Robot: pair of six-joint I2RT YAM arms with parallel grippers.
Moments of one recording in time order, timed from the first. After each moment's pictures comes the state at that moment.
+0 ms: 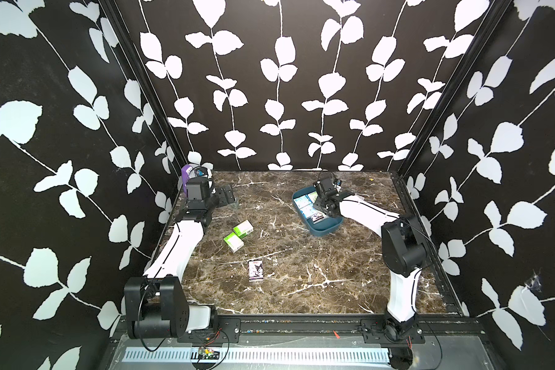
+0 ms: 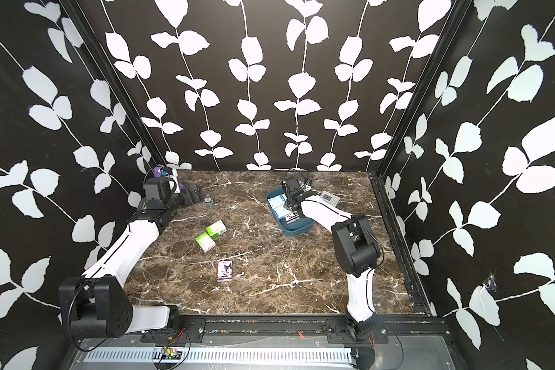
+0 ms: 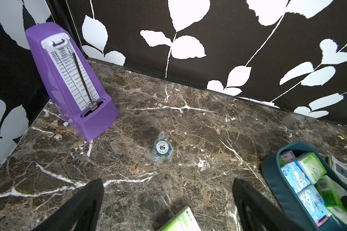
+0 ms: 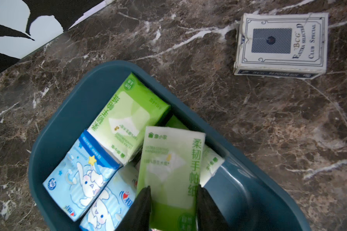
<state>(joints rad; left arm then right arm) -0.02 1.34 1.03 -0.19 0.07 -0.24 0.52 1.99 1.52 -0.52 0.33 0.83</state>
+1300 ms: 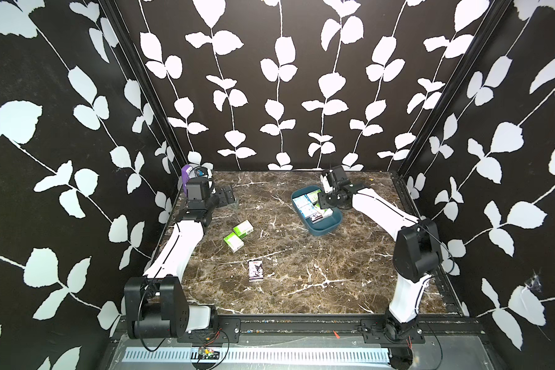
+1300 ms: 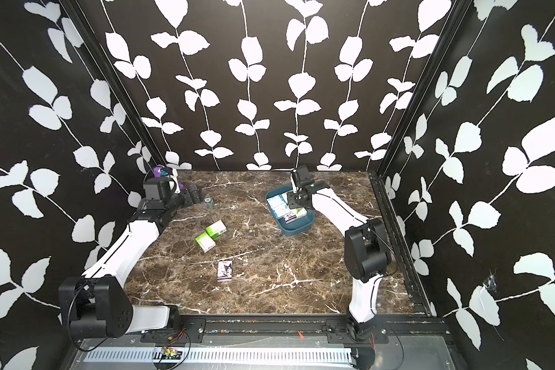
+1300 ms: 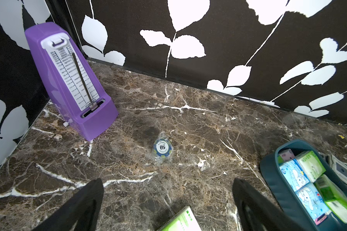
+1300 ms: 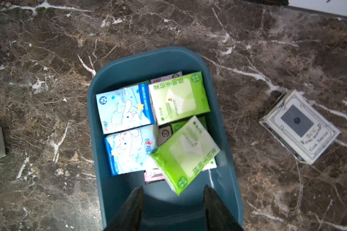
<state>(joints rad) -0.02 1.34 1.03 -0.19 0.07 -0.23 0.43 1.91 1.63 -0.69 0.03 0.10</state>
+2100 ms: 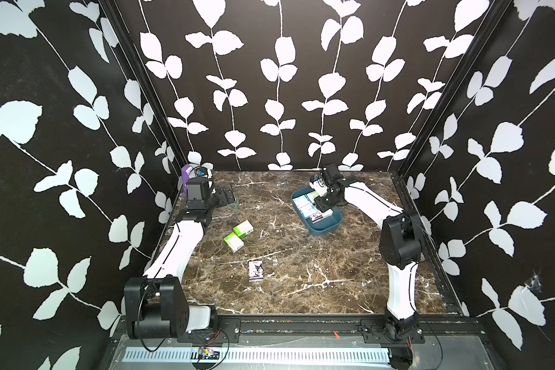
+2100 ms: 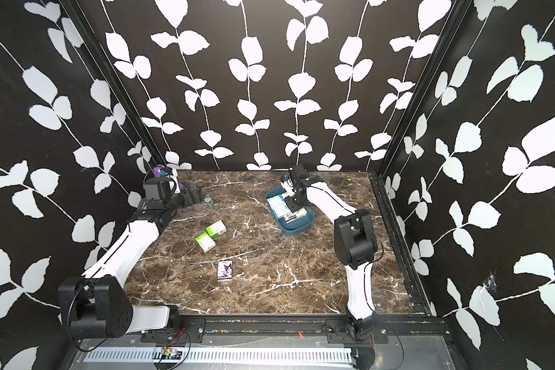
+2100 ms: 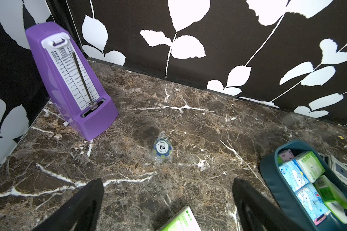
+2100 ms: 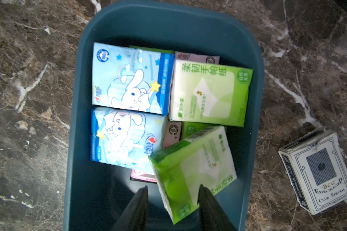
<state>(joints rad) -0.02 1.34 1.03 -0.19 0.07 -0.24 0.42 2.06 1.77 -0.84 -0.04 -0.19</state>
